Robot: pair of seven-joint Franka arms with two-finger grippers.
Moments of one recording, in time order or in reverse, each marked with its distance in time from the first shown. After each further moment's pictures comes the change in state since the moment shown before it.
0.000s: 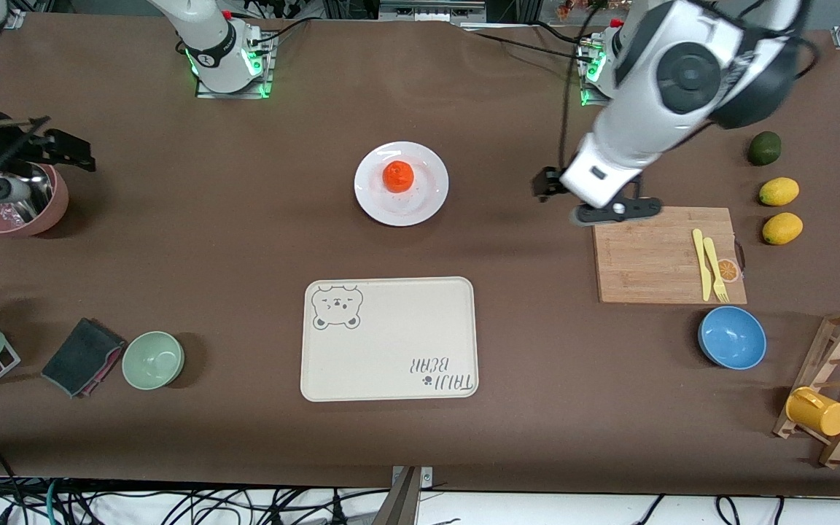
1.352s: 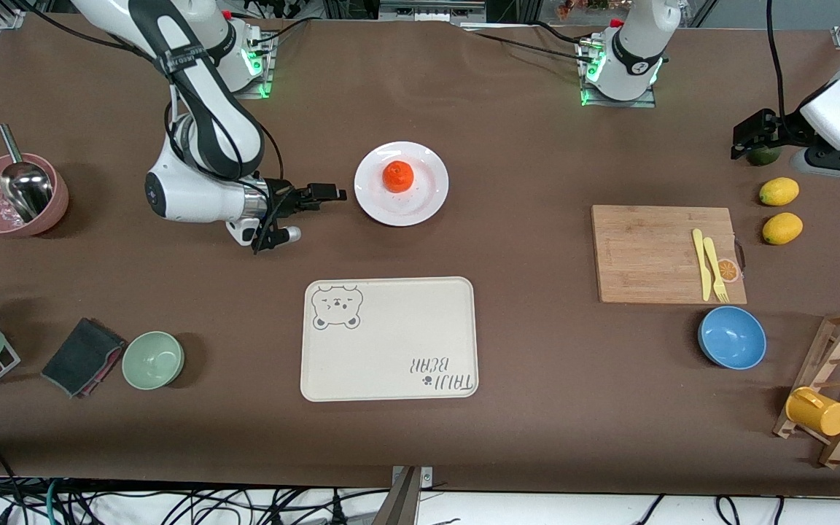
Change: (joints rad) left arm 0.105 -0.212 0.277 -0.028 0.120 -0.200 0.586; right arm 0.069 0.223 0.289 -0.606 0.950 0.746 -0.282
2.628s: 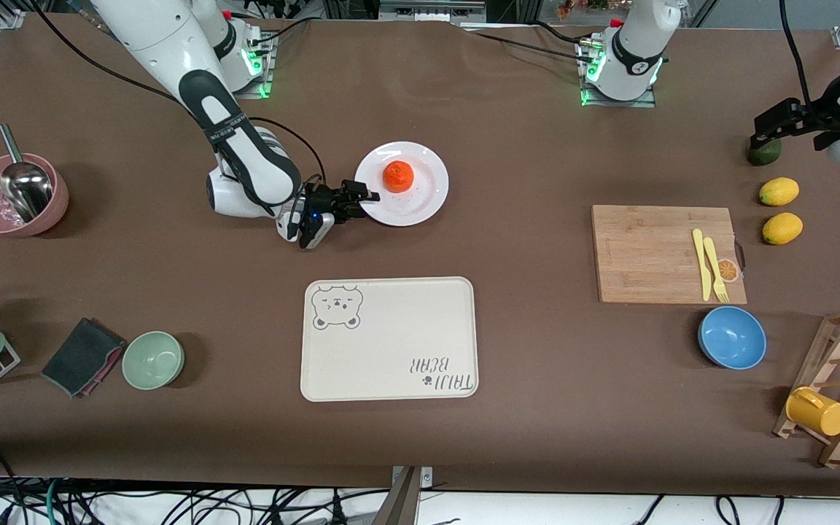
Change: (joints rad) left arm 0.022 0.002 0.004 0.068 -0.003 -0.080 -0.103; right arm 0.058 0.219 0.070 -0.053 0.477 0.174 -0.725
